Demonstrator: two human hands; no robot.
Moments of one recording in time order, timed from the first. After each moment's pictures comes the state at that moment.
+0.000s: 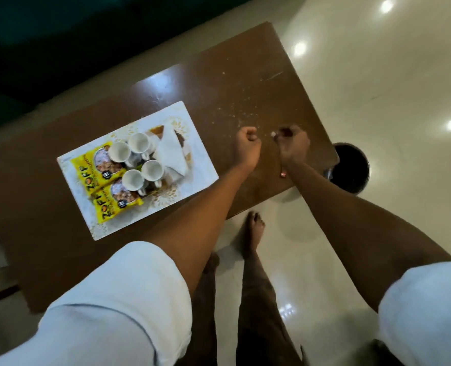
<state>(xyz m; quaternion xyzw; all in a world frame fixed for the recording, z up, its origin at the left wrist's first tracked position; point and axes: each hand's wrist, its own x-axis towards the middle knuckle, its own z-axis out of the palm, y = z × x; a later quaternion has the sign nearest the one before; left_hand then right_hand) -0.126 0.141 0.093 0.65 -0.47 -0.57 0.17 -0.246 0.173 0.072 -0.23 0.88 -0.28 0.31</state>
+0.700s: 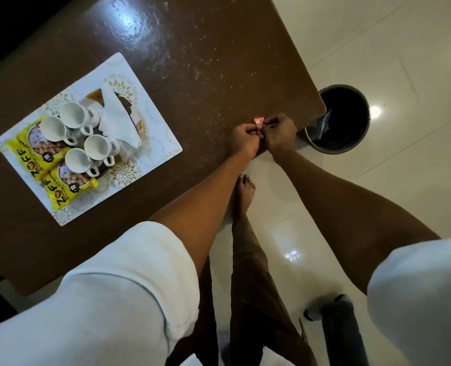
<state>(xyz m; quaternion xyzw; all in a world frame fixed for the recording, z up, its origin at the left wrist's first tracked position) -0.210 0.224 -0.008 0.69 -0.41 -0.60 0.02 -0.298 0.254 -0.019 -0.18 0.87 -0.23 0.39</state>
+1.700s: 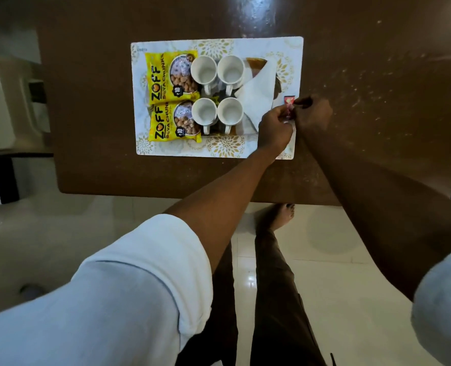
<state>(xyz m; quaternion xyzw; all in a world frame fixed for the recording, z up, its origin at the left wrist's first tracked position) 0.012 0.130 -0.002 0.75 -0.32 -0.52 0.24 -0.076 0.082 -0.026 -0.44 0.80 -0.13 0.39</state>
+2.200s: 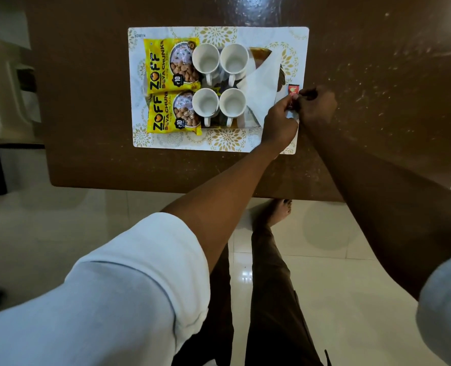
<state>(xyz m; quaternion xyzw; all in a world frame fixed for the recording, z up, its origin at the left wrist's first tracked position) 0.012 0.133 -0.002 0.72 -0.34 -0.55 0.25 -0.074 0.080 -0.030 -0.42 0.81 -0.15 0.38</state>
